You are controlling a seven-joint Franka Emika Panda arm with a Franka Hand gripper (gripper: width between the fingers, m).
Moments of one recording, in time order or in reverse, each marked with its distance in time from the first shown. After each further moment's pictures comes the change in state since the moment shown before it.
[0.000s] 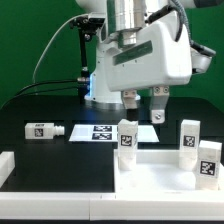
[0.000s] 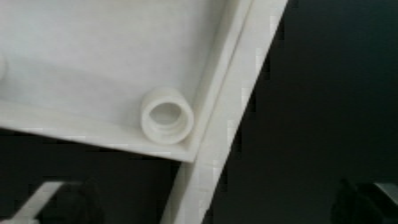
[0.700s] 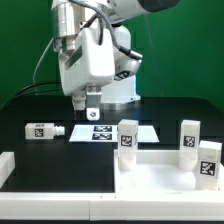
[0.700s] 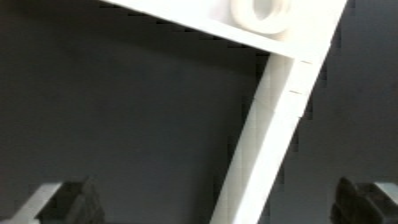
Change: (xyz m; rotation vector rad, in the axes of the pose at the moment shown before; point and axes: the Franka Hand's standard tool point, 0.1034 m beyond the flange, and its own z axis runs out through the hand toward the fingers) arm 0.044 0.053 -0.002 0.016 0.042 0.020
